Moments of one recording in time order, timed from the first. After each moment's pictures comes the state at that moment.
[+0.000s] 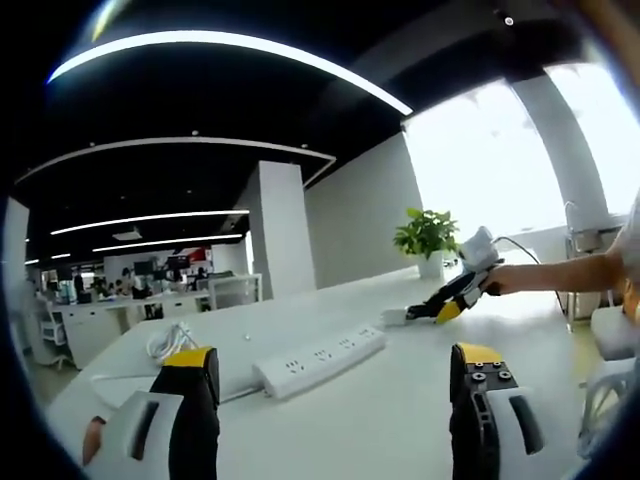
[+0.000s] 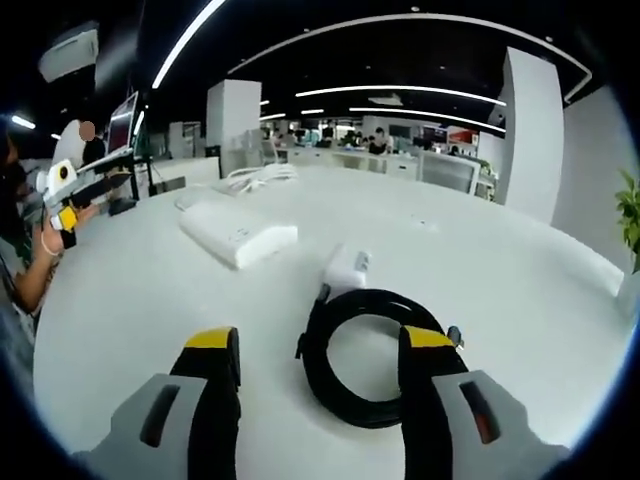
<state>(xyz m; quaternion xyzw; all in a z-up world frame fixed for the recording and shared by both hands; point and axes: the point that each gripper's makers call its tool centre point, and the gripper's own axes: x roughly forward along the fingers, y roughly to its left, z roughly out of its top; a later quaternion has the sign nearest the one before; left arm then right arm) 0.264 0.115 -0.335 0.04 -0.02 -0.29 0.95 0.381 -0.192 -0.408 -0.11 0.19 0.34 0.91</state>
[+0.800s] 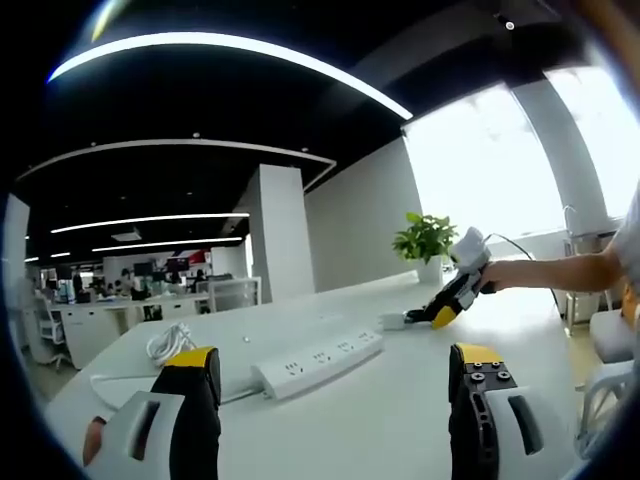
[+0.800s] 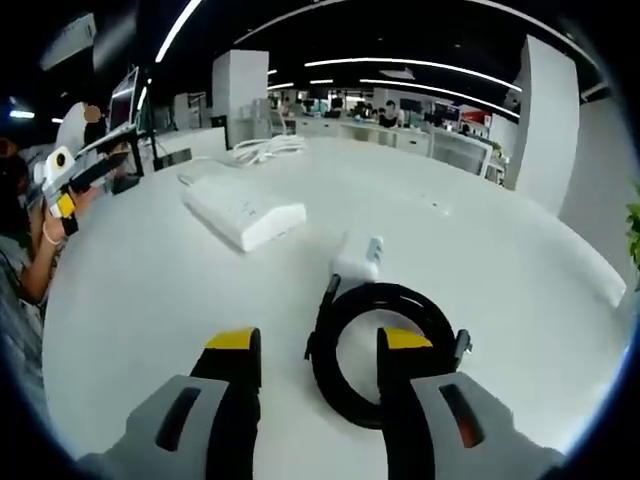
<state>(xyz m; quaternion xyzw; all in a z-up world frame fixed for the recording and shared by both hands) 0.260 0.116 -0.331 0.03 -0.02 -0.30 0.95 0.377 -0.182 -0.405 -0.11 0.23 0.36 0.90</state>
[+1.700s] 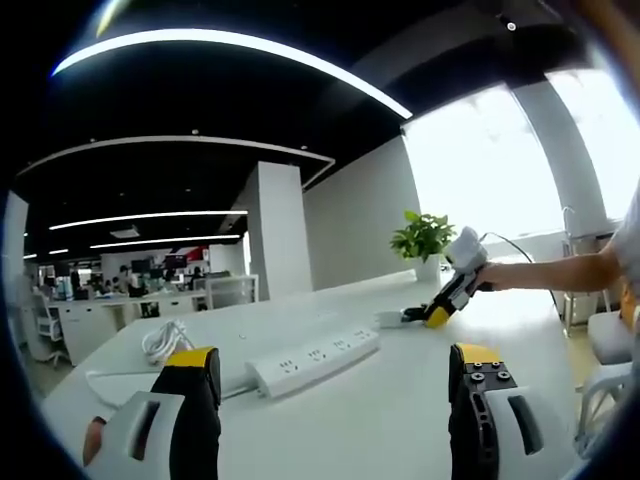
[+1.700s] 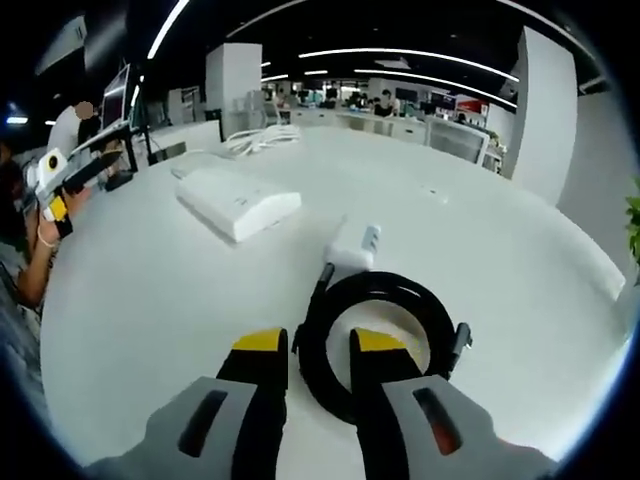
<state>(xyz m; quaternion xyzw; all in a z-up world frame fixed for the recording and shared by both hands) 0.262 0.111 -0.336 0.03 -0.02 -0.30 0.95 0.382 -0.191 -0.422 -0.15 0.27 0.35 0.89</state>
